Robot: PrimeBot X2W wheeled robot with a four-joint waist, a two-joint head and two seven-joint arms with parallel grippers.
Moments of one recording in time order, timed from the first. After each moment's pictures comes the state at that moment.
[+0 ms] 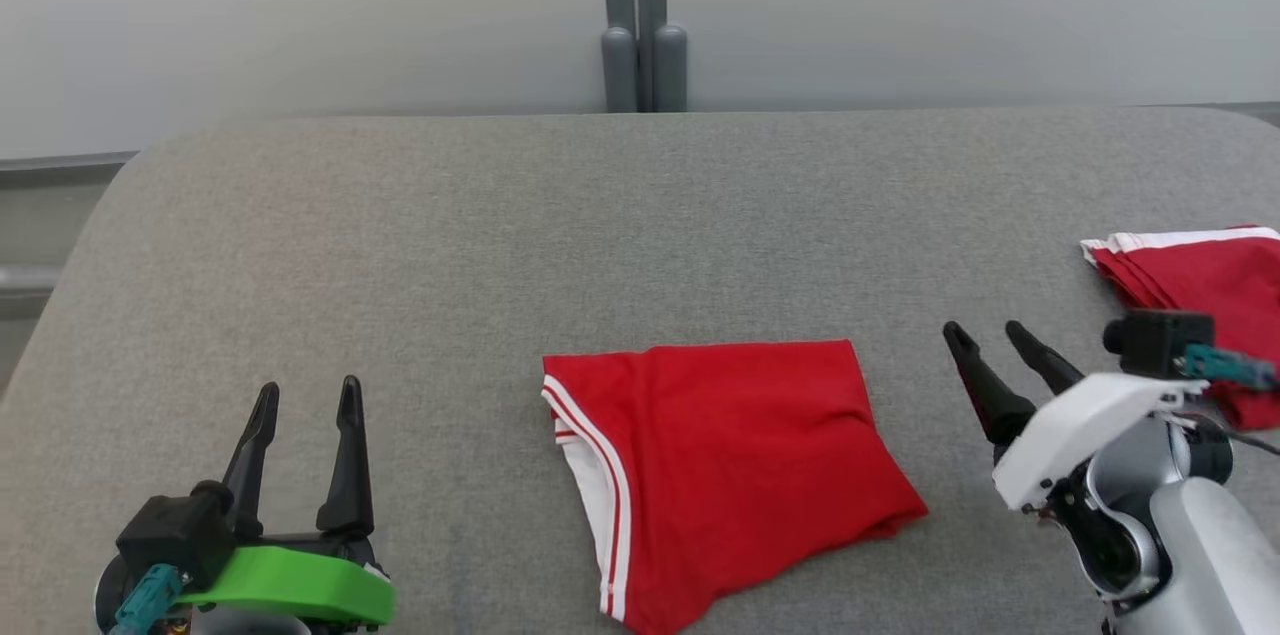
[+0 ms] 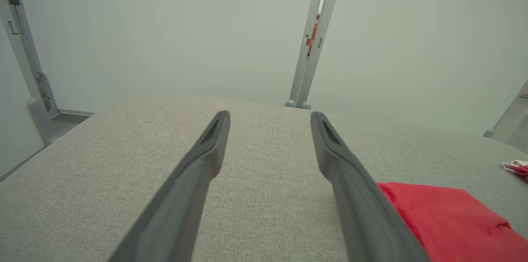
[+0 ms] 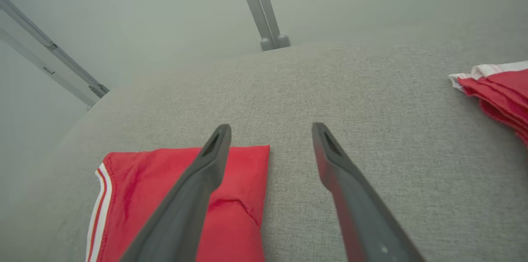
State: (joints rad) left arm 0.00 0.29 -0.27 0.07 -0.54 0.09 -0.26; right arm -0.15 -0.23 0.10 0.17 0.57 0.13 0.17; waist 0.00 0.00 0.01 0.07
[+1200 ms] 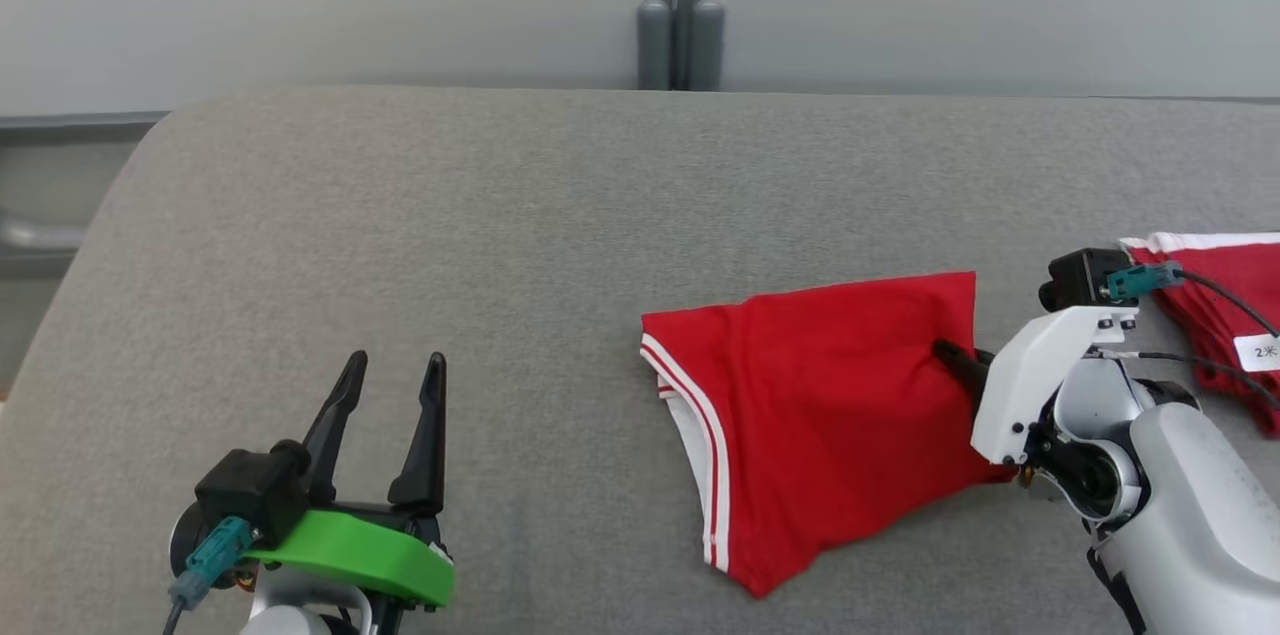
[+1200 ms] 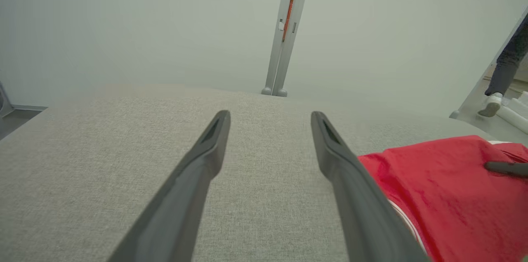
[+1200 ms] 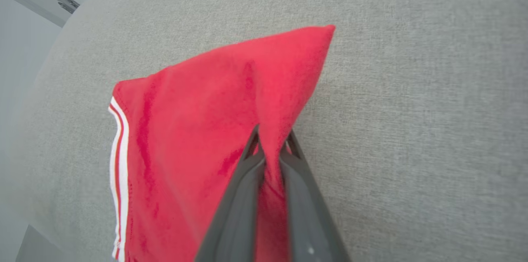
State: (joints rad) left arm -0.08 0.27 -0.36 0.08 -0.55 0.05 -0.21; right arm -0.36 -0.22 0.13 0.40 0.57 0.13 0.52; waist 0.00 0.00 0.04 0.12
